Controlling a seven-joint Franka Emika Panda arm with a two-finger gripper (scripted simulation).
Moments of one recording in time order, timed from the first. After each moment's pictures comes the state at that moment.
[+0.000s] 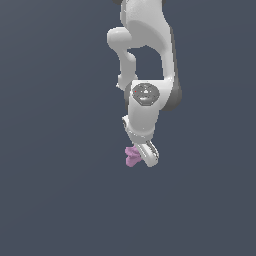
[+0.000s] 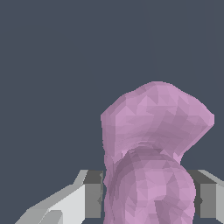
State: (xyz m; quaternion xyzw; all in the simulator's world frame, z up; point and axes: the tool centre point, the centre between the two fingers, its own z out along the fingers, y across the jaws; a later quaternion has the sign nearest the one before) arm 0.034 0.044 0.123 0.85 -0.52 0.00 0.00
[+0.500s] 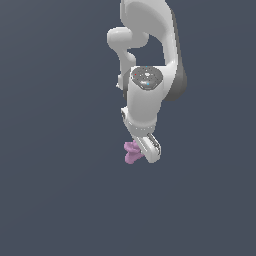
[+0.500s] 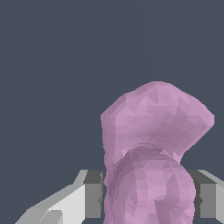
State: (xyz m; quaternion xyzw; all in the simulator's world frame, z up) arm 0.040 0.041 0.170 0.85 -0.52 0.00 0.00
